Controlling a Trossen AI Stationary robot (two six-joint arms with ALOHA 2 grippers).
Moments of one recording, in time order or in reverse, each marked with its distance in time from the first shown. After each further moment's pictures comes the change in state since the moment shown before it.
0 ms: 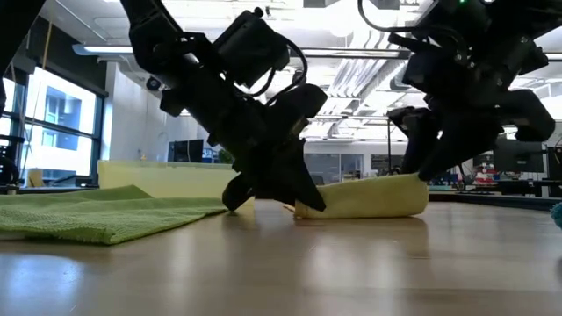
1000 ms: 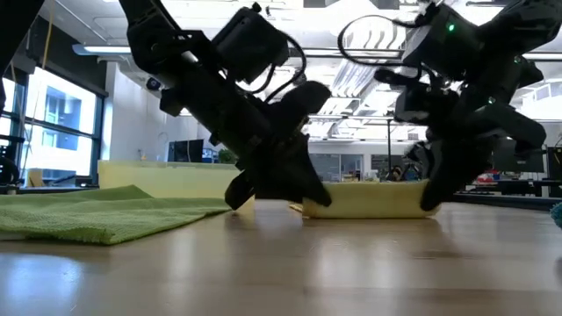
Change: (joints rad) left arm -0.022 0.003 0.000 0.054 -0.048 0.002; right arm -0.021 0.124 0.000 -0.014 -0.038 0.397
